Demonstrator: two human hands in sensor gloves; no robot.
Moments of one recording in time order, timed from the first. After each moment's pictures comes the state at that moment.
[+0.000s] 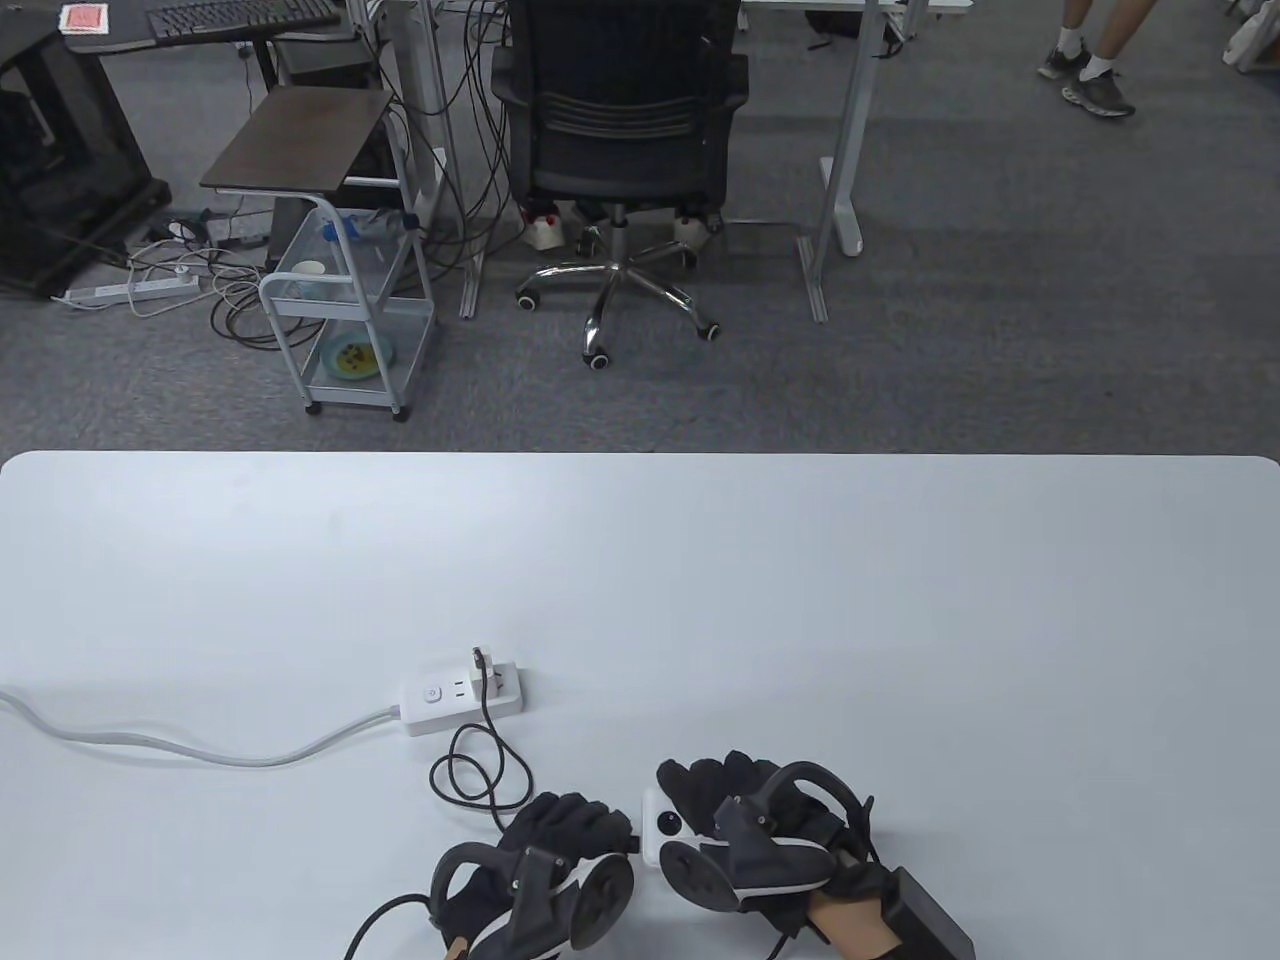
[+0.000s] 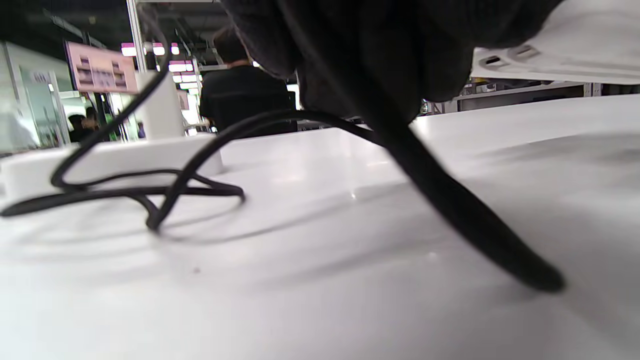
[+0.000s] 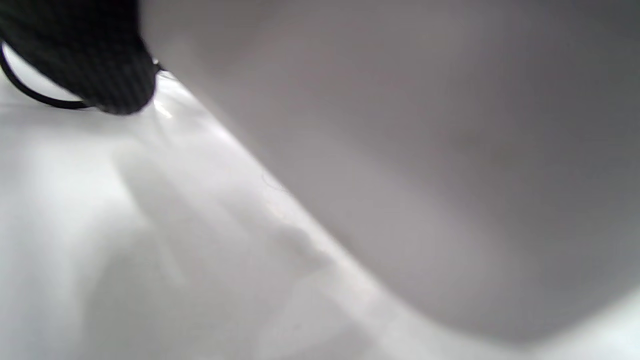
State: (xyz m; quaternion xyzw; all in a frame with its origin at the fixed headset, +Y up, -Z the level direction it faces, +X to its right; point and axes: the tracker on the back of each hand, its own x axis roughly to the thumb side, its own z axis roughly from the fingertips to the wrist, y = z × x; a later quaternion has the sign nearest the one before) left_hand -0.089 -0.733 -0.223 0.08 -0.15 -0.06 0.98; right_hand 0.072 -0.749 -0.270 -0.37 -0.04 -0.92 0.14
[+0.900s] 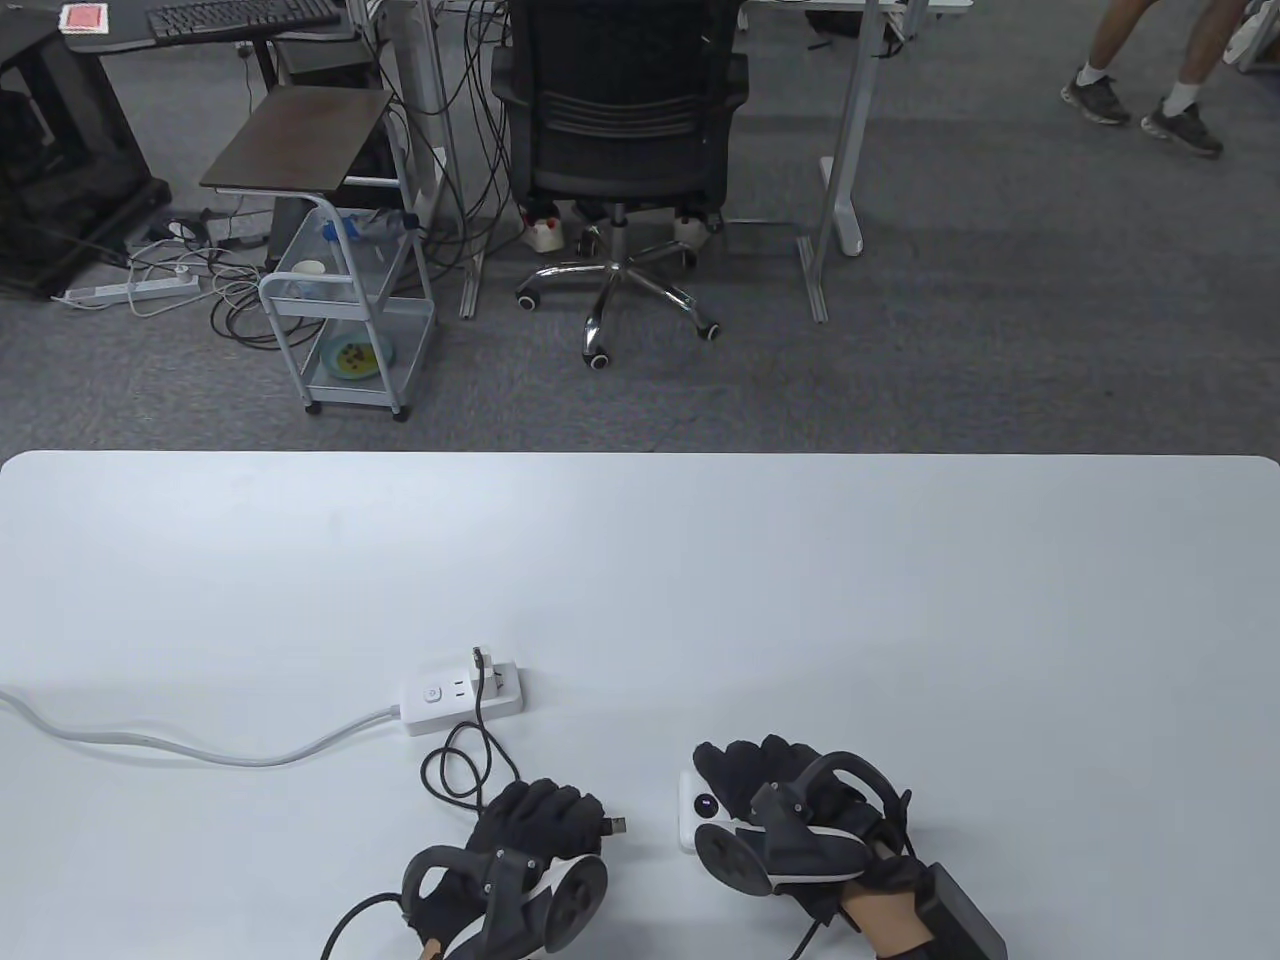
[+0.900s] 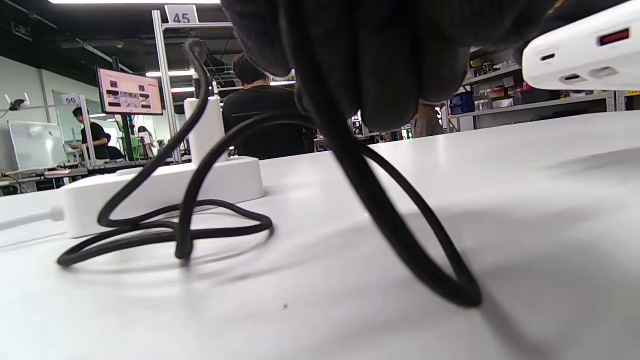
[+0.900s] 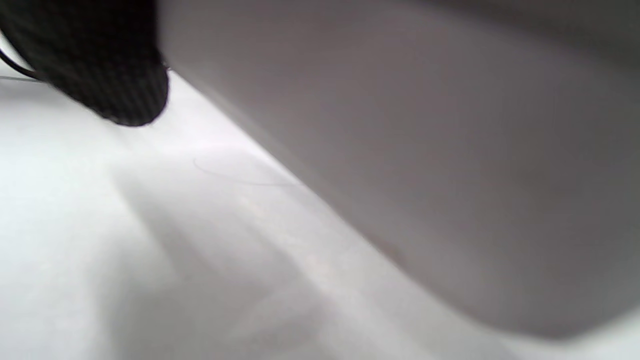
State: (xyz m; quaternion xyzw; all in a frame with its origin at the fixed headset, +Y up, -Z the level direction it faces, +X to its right) left_hand -0.110 -0.725 -0.224 0.10 -0.13 -0.05 0.98; right_hand 0.098 -0.739 -0.275 -0.33 -0.03 -0.93 0.16
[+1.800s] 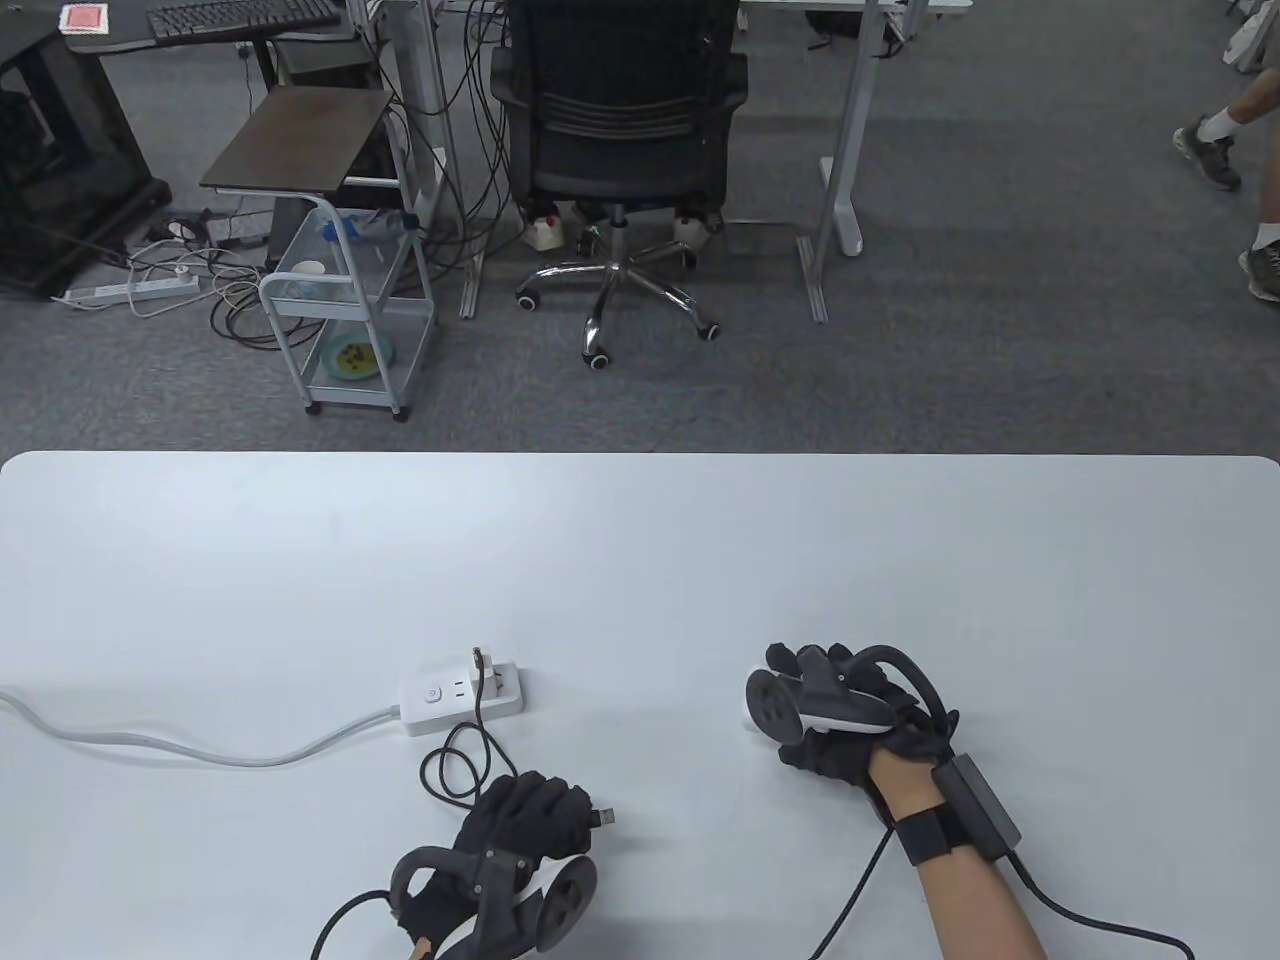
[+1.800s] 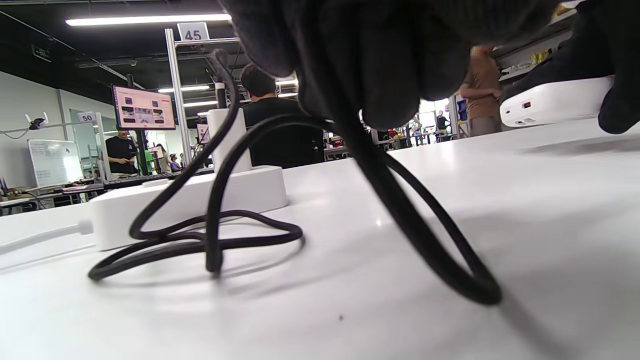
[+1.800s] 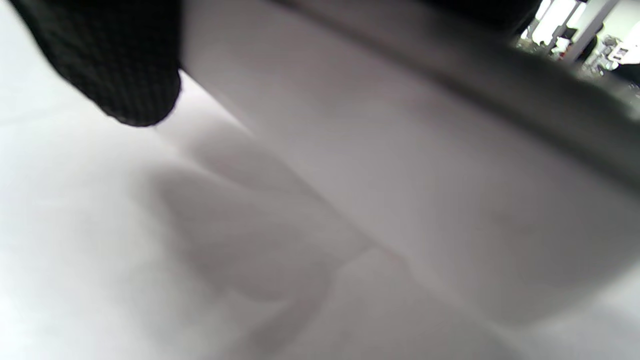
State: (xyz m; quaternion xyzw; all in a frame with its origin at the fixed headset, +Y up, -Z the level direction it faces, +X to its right) left_hand -0.119 -0.723 -0.225 0.12 -0.12 -0.07 0.98; right_hand 0.155 -0.746 -0.389 -0.20 -0.13 -0.96 0.17
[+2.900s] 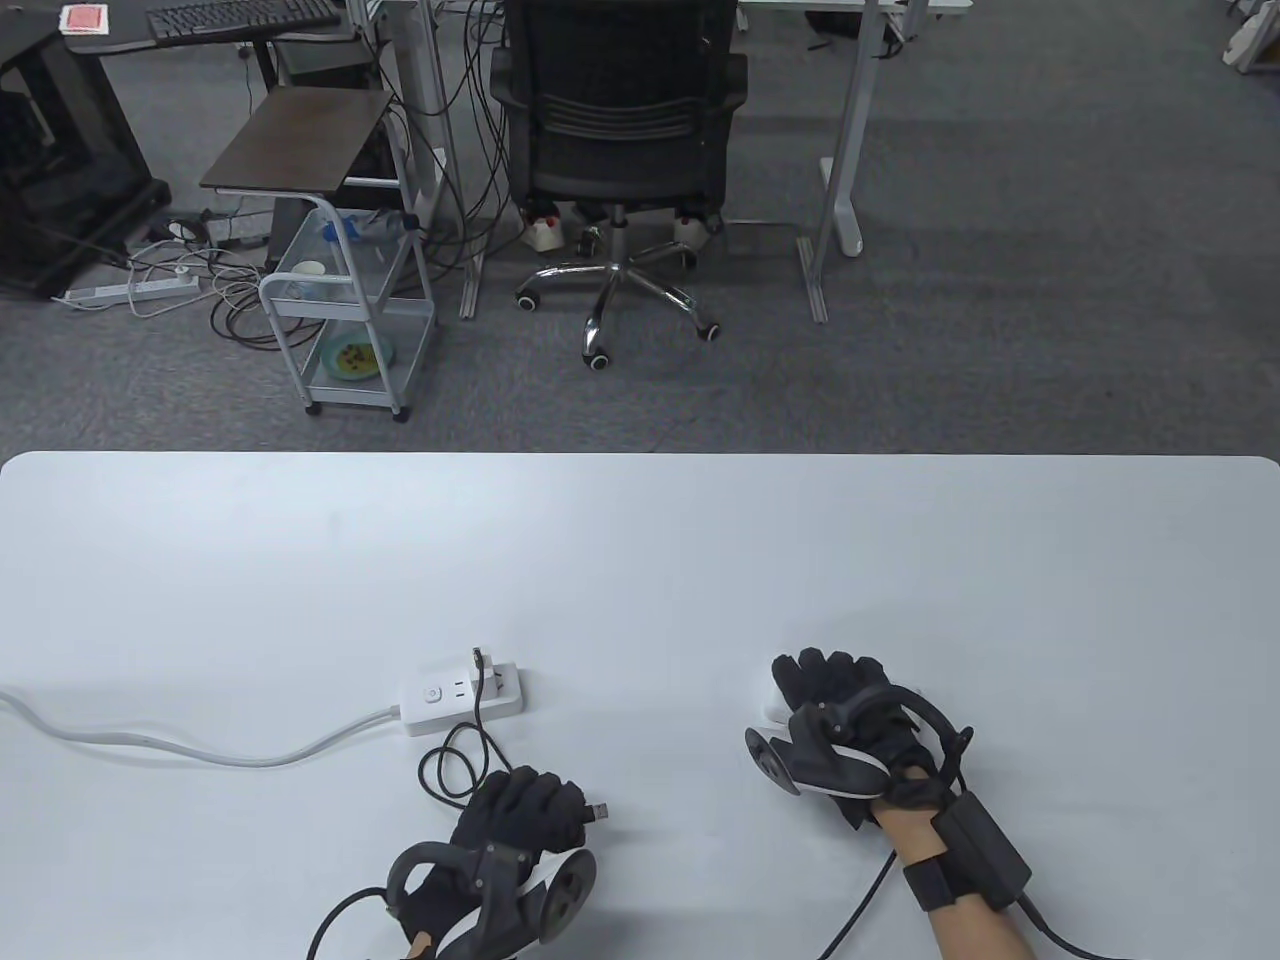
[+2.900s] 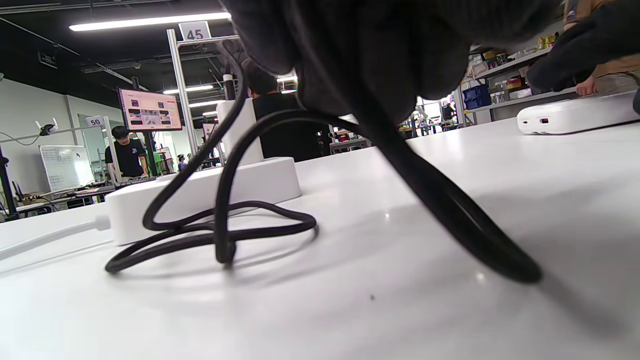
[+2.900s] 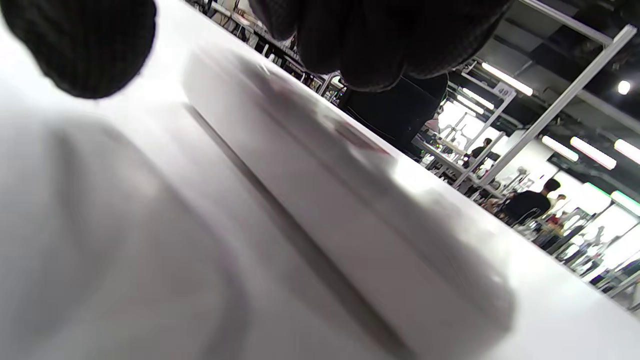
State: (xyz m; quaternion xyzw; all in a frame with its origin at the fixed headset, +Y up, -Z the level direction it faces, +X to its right) left_hand -0.120 -0.728 -0.230 0.11 -0.11 -0.08 0.98; right_hand 0.143 -0.739 -0.341 -0.20 0.01 -0.95 0.25
